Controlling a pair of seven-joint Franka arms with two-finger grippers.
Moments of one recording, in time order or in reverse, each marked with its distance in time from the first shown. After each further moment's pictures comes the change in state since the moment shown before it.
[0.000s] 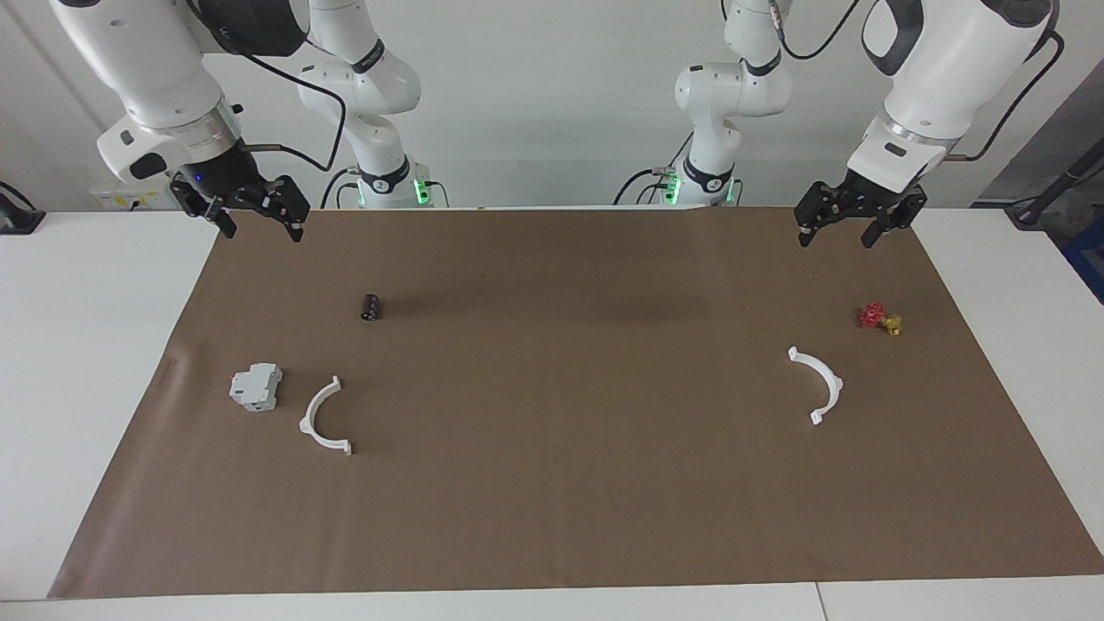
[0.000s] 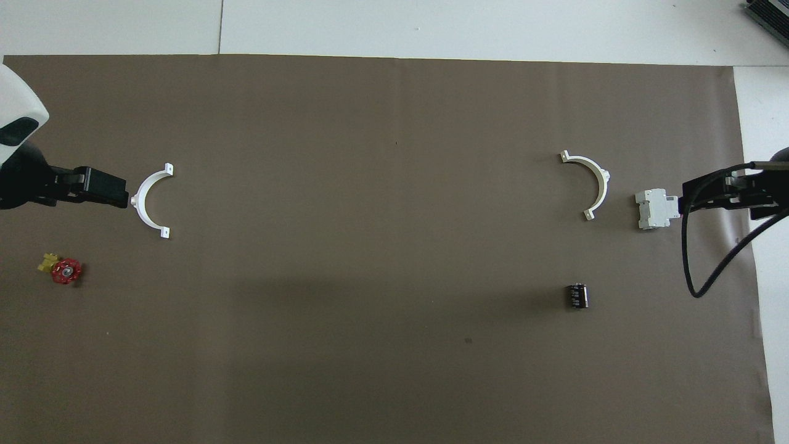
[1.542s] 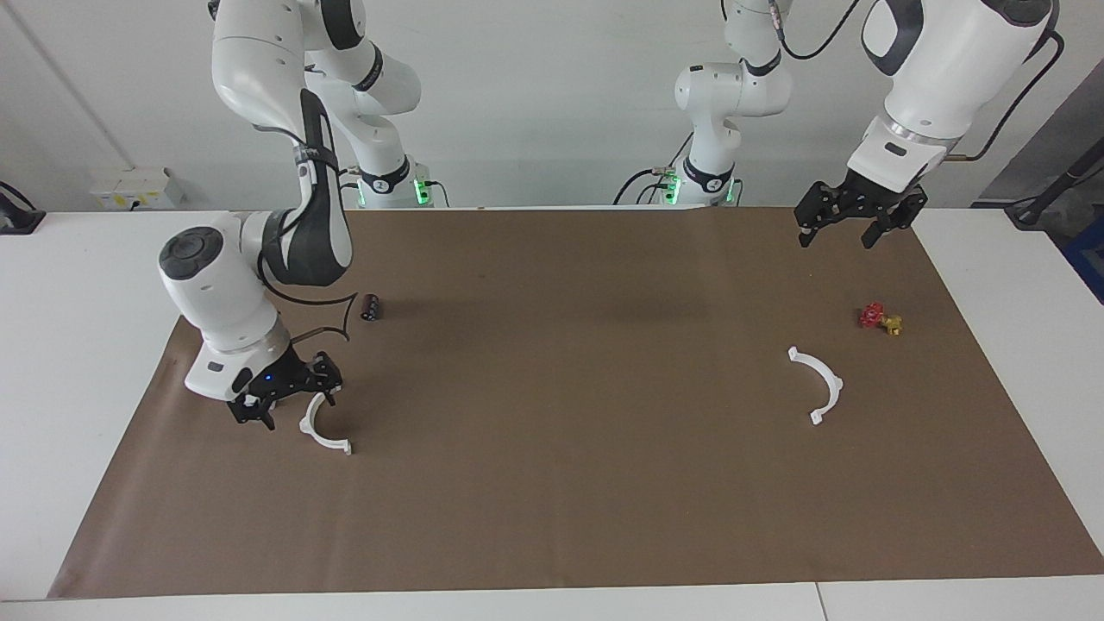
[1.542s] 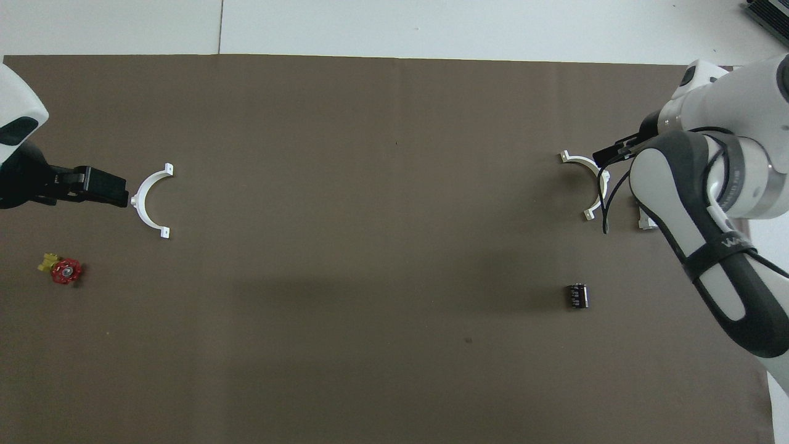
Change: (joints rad) left arm 0.000 0.000 0.000 0.000 0.000 0.004 0.000; right arm -0.042 0.428 0.010 -0.201 0.064 0.793 -0.660
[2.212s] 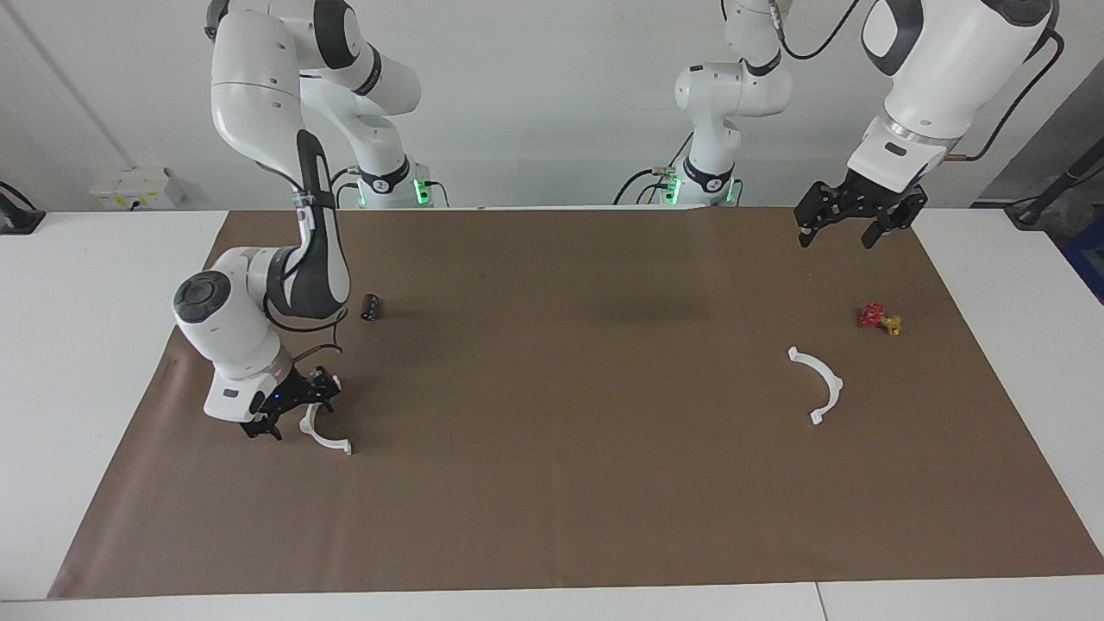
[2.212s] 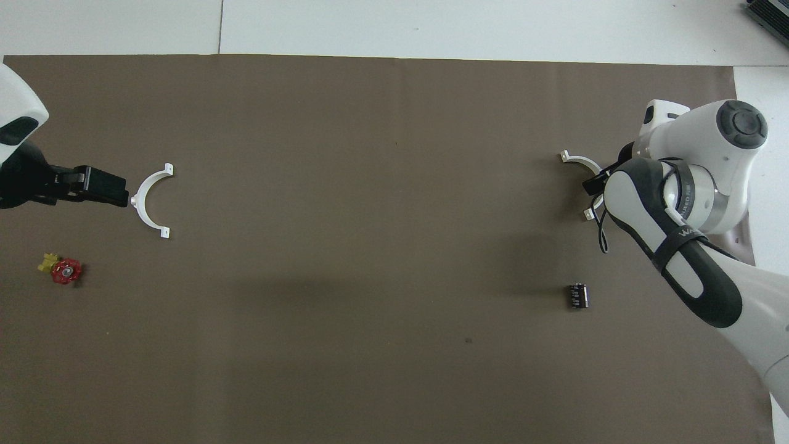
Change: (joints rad) left arm 0.000 0.000 0.000 0.000 0.000 0.001 0.000; right arm -0.032 0.049 -0.002 -0.019 0.027 0.021 -0.090
